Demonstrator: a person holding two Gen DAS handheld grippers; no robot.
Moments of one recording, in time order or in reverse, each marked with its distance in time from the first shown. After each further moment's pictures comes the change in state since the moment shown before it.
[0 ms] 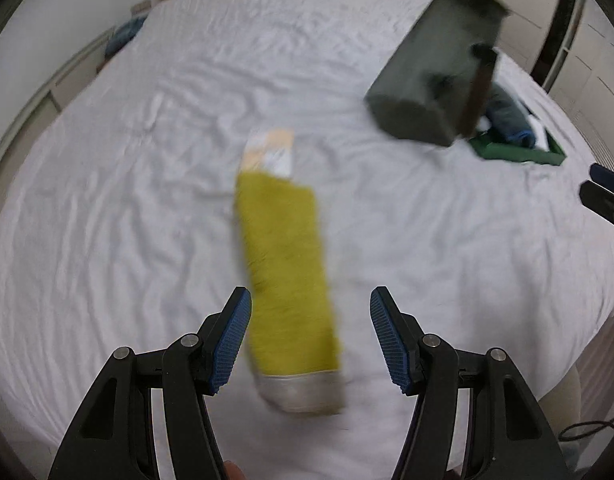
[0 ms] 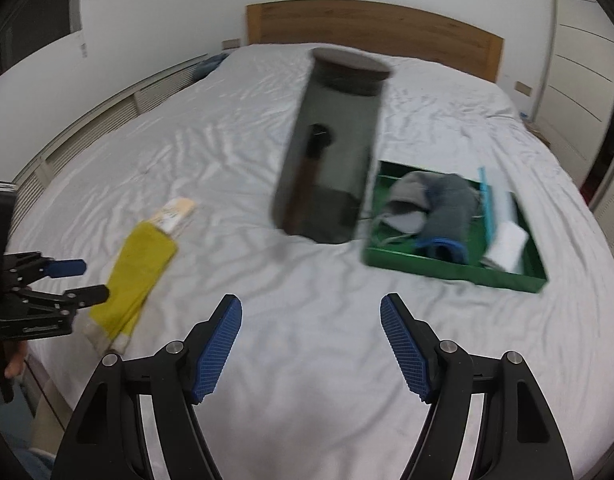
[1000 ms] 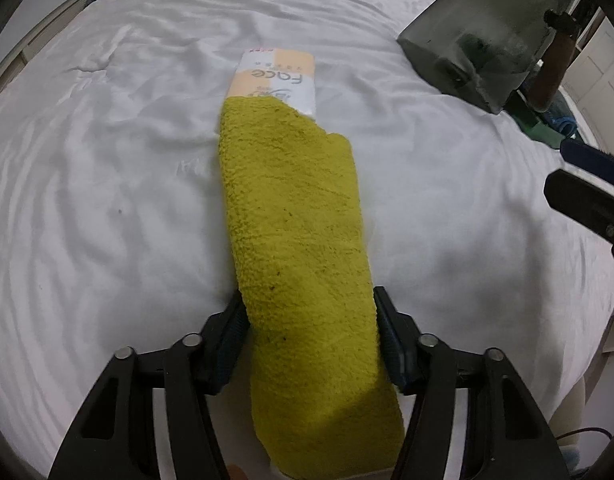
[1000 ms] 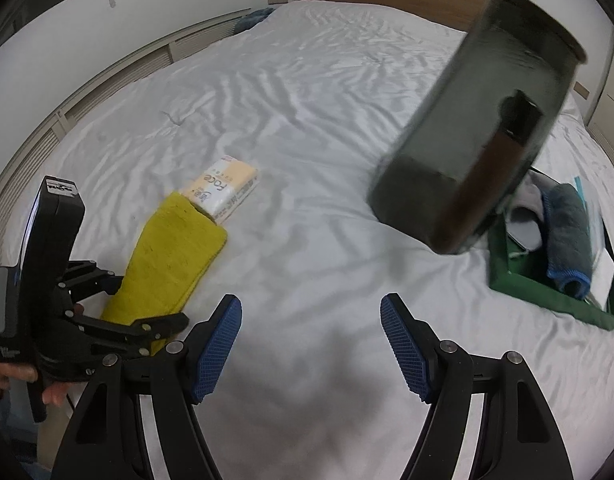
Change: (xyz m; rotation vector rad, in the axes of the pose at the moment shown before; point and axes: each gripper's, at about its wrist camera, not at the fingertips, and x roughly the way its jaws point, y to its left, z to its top) left arm 0.099 0.028 0.010 -0.023 0.142 -0.089; right arm 0.151 0.079 0.039 -0.102 0.136 0.103
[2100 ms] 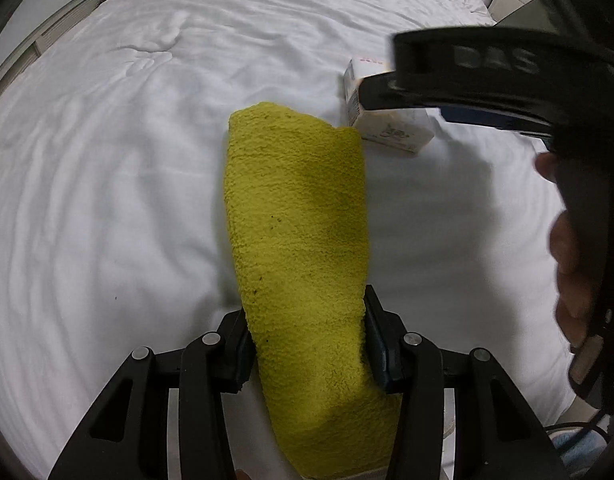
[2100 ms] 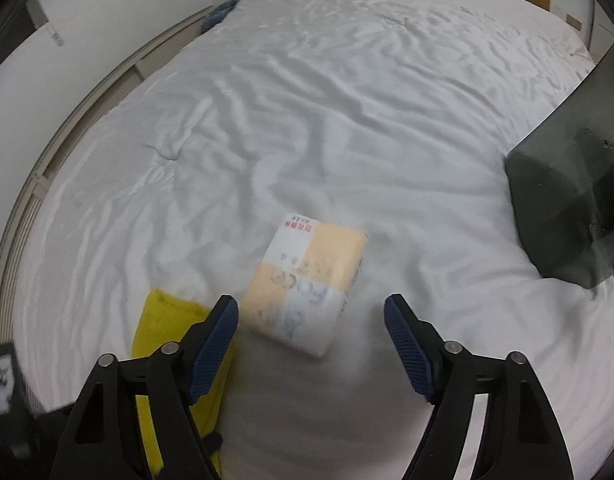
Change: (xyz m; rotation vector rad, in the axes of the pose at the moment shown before) left arm -0.018 0.110 -0.024 -0.016 -0.035 -0.009; right arm 0.151 0.069 0.088 0.248 0.079 0.067
